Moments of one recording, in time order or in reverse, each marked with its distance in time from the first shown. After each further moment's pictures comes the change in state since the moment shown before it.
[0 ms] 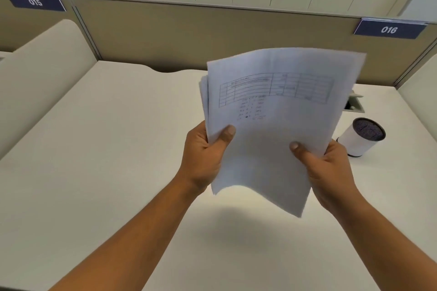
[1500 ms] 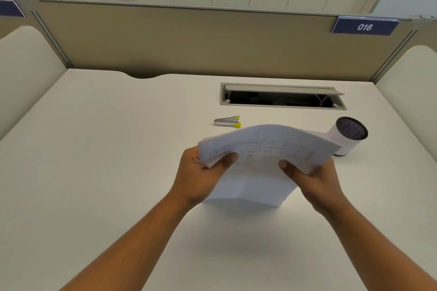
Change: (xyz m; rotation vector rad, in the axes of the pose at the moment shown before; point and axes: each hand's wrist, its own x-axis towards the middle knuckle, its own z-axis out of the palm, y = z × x) left_hand 0.021 -0.034 0.009 0.190 -0.115 0.053; right_hand 0.017 0.020 -0.025 -0.122 -0.086 -0.195
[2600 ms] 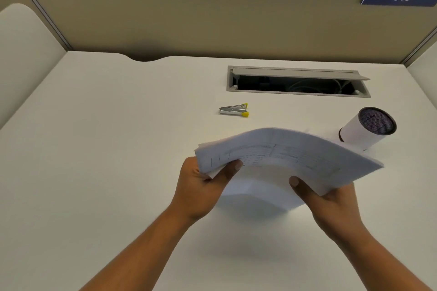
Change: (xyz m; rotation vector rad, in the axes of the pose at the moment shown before) left_hand -0.007 -0.018 0.009 -0.011 0.009 0.049; right_hand -0.016 0.024 0.001 -0.044 0.046 0.024
